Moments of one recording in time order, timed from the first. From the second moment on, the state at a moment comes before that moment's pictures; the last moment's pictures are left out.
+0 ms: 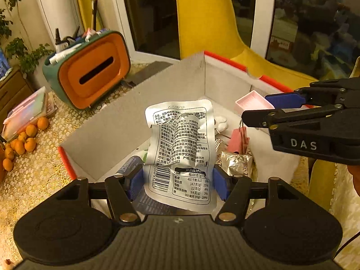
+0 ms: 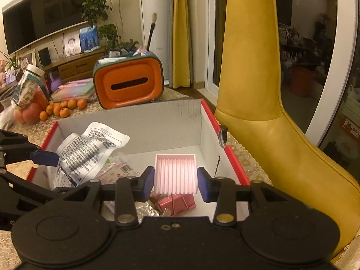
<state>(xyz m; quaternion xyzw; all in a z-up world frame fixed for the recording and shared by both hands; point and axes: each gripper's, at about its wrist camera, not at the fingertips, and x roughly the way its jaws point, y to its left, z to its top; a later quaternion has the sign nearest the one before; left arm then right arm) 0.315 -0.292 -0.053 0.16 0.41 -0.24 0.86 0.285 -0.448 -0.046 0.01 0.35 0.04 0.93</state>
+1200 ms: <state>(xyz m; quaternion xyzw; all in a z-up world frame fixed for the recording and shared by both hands) 0.323 -0.290 -0.075 0.18 0.45 -0.25 0.84 0.291 -0.436 -0.074 -0.03 0.40 0.06 0.92</state>
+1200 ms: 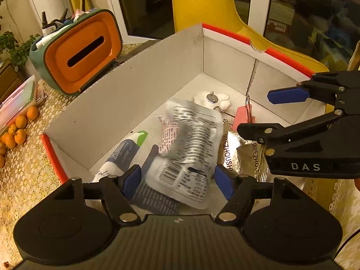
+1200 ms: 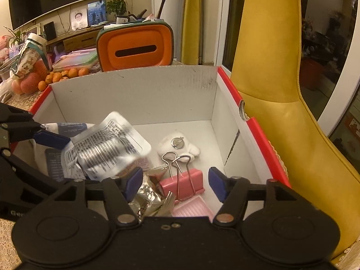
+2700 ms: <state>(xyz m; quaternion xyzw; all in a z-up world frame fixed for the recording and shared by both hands) 0.158 -0.155 0.018 0.03 0.31 -0.20 0.93 0.158 -0.370 0.008 -0.02 0.31 0.12 0.94</state>
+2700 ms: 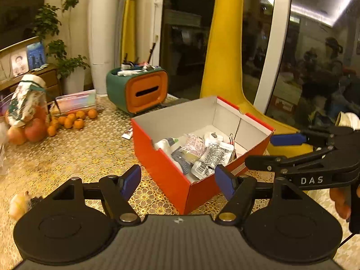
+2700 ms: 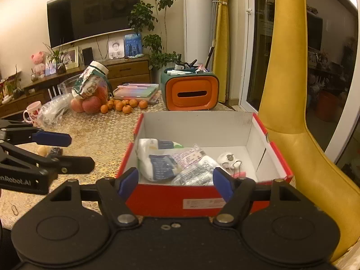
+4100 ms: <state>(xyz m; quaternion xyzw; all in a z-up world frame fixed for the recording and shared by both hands) 0.138 0.063 -0.049 -0.05 0.31 -0.05 0.95 0.187 -0.172 -0.022 -0.04 0.32 0.20 0.93</state>
